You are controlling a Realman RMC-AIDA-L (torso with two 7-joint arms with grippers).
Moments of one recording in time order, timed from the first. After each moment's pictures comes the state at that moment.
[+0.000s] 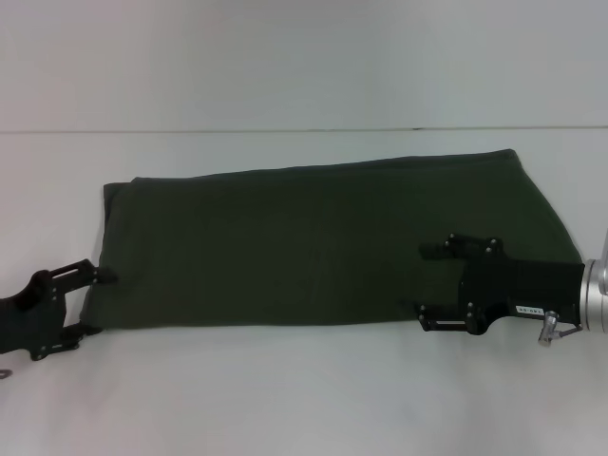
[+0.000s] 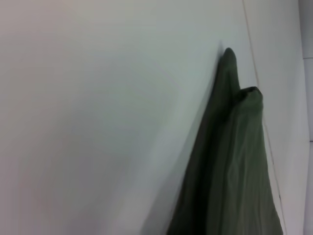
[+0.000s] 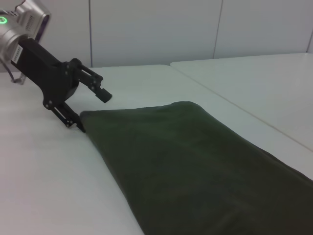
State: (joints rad) left arm -0.51 -2.02 0.07 0.53 2.48 1.37 -2.60; right arm 0.52 2.09 -0.93 -0.65 -1.90 -1.27 1.11
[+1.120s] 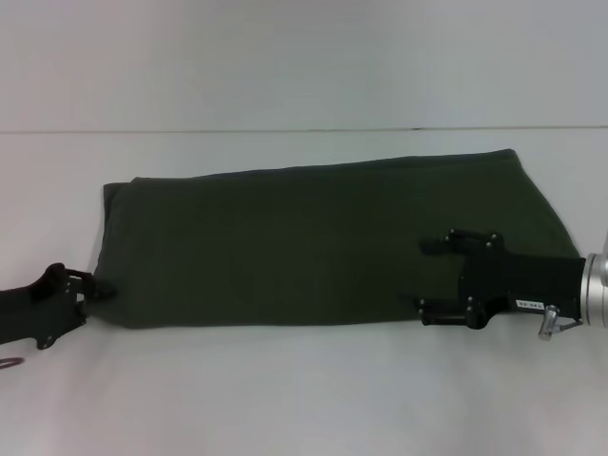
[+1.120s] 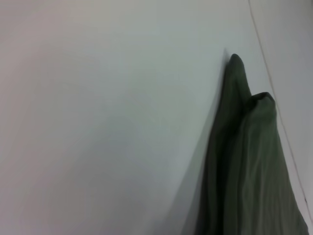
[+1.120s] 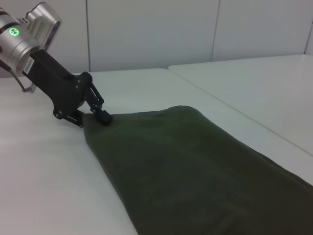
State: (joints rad) left arm -0.54 -2.02 0.15 0.52 2.48 1.27 -2.59; right arm 0.52 2.09 -0.93 -0.66 -1.90 -1.28 1.14
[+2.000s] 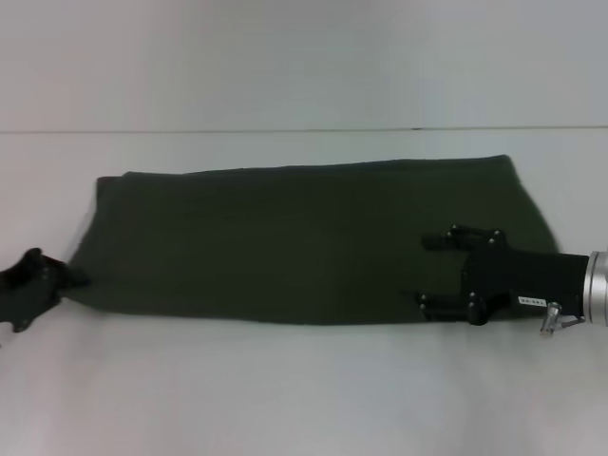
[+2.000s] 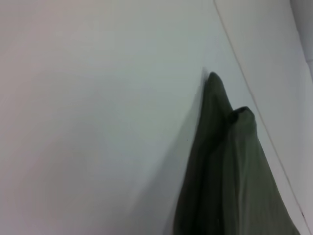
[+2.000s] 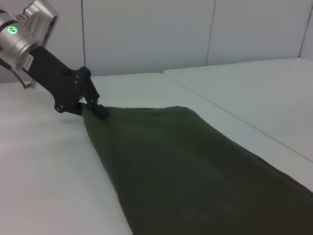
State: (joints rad) left arm -0.54 -2.00 0.14 0.56 2.46 1.27 -2.54; right arm 0.51 2.09 -0.92 -0.66 -1.89 -1.28 1.14
